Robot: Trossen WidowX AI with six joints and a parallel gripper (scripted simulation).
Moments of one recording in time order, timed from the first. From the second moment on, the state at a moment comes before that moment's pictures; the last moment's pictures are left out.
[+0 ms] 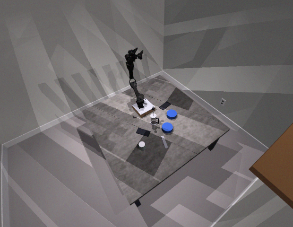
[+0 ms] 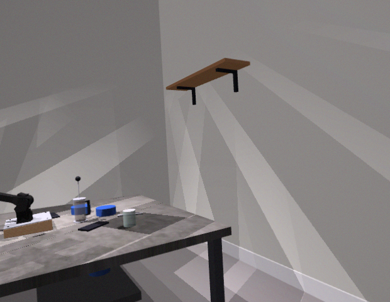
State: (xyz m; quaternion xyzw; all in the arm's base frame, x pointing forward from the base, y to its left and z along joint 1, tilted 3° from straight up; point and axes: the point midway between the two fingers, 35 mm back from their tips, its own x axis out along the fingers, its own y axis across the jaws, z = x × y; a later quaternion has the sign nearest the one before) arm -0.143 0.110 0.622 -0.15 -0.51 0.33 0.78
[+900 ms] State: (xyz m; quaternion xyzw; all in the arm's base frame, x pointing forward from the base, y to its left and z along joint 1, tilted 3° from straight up) arm 0.214 0.054 0.387 0.02 0.10 0.15 0.98
